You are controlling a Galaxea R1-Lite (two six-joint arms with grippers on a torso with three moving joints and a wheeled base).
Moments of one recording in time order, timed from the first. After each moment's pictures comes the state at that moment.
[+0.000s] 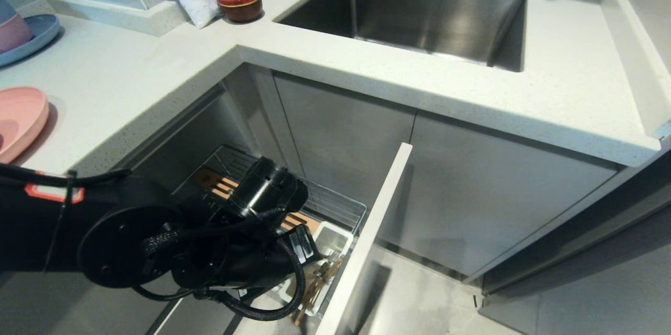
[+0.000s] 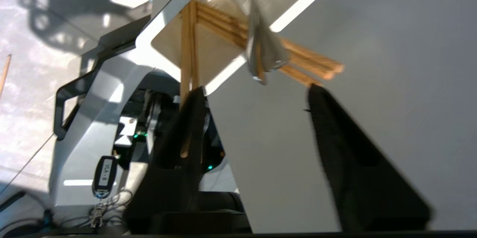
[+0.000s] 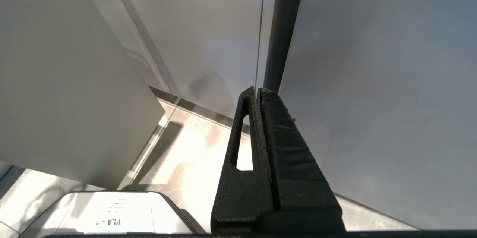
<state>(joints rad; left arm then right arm) -0.78 1.70 -0.99 0.25 0.23 -1.04 0.00 0.00 0.00 0.00 0.00 0.00</state>
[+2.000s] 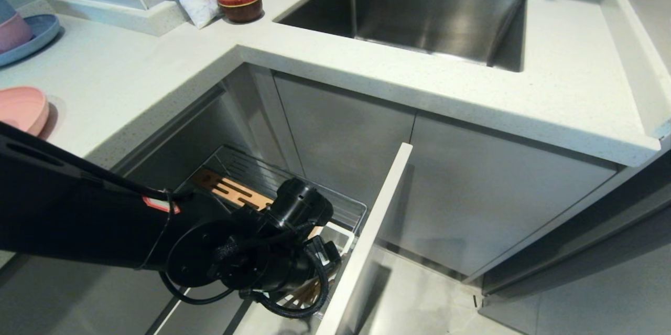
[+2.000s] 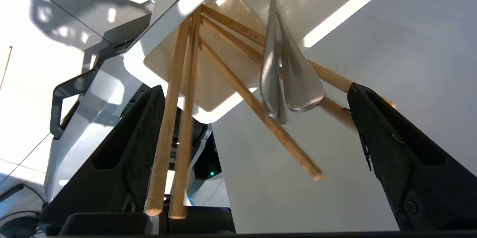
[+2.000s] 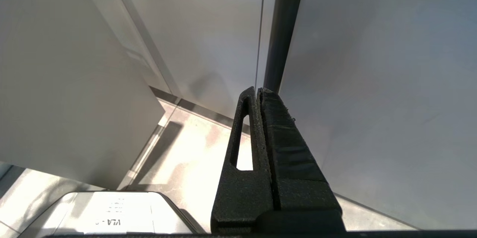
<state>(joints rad) -0.77 1.85 -0.99 0.16 0.23 -1.06 0.00 0.00 0.00 0.00 0.00 0.00</state>
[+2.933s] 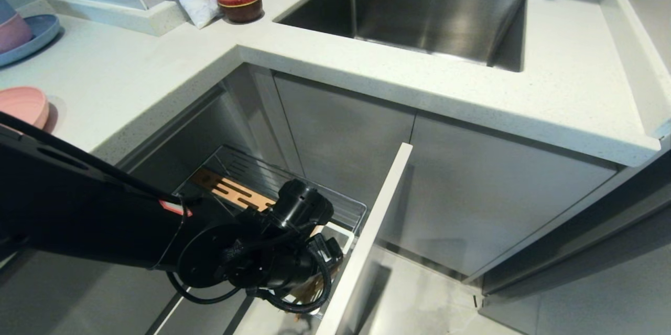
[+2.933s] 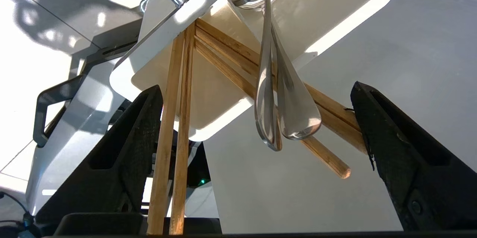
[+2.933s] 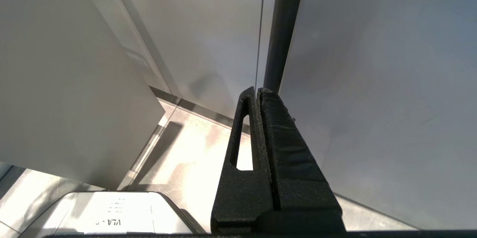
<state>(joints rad) -0.75 1.88 -0.97 0.08 0.23 -1.07 0.00 0.00 0.00 0.00 0.00 0.00</state>
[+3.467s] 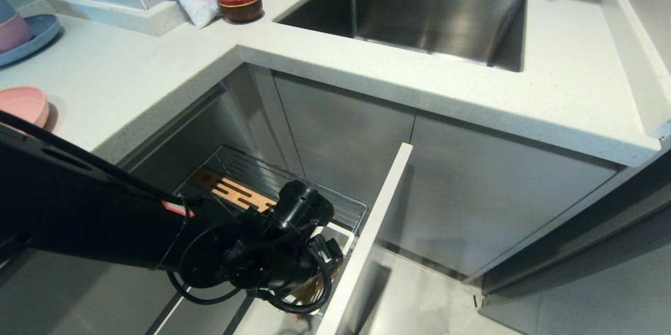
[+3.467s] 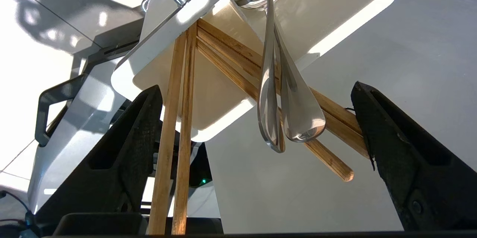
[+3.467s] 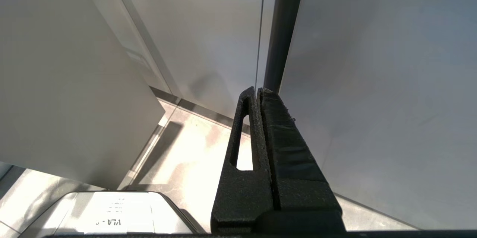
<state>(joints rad) -0.75 1.88 -0.97 0.08 0.23 -1.07 0.00 0.00 0.00 0.00 0.00 0.00</state>
